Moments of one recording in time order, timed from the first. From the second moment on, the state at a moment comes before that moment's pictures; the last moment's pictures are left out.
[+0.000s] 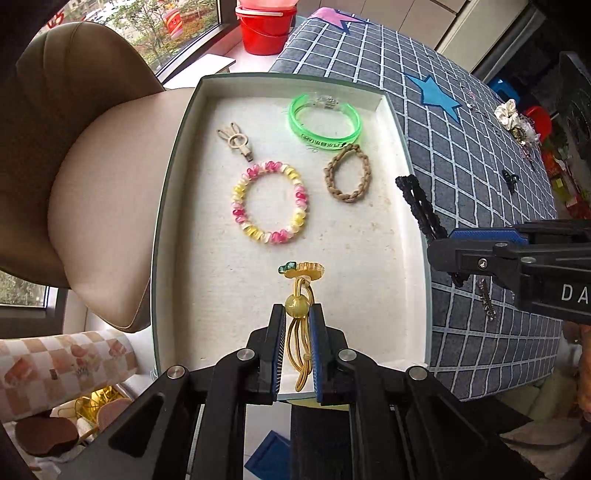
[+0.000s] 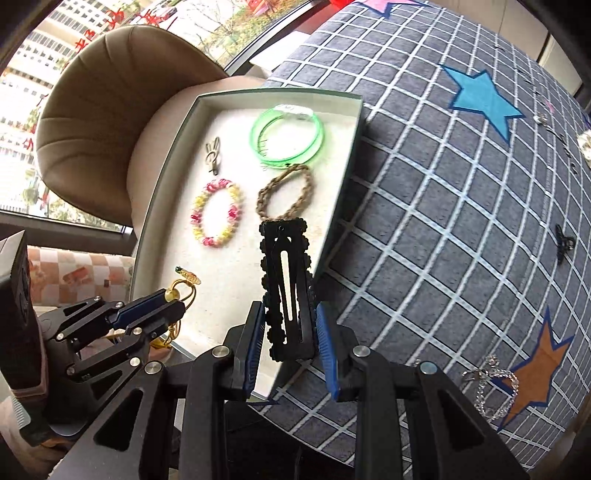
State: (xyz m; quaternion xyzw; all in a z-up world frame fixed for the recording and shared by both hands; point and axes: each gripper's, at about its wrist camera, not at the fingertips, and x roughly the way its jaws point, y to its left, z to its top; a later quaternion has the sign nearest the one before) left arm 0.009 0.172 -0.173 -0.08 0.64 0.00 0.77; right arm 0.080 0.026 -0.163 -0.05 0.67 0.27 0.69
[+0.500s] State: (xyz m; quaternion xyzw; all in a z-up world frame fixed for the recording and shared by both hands) left arm 0.029 0.193 -0.214 -0.09 0.66 0.02 0.75; right arm 0.083 0.085 -0.226 -0.10 0.72 0.26 0.64
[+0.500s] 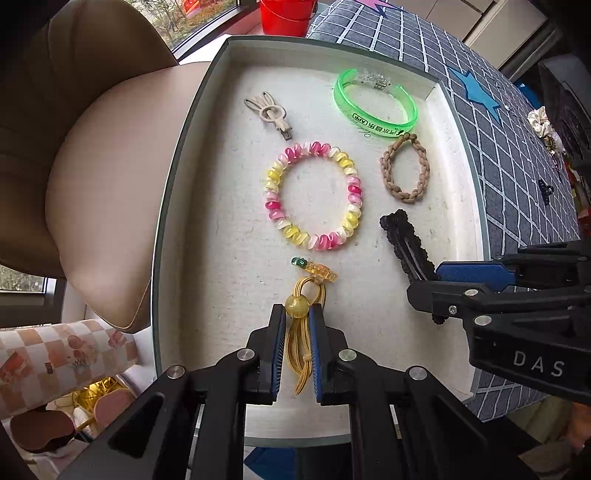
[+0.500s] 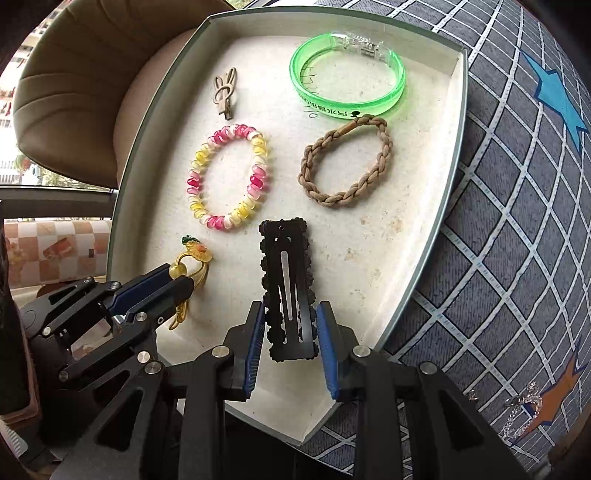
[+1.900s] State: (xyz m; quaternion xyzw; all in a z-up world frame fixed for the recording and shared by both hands) left arm 0.045 0.163 -0.158 0.00 0.61 0.06 0.79; right arm 0.124 0.002 -0.161 -0.03 0.67 0.20 0.71
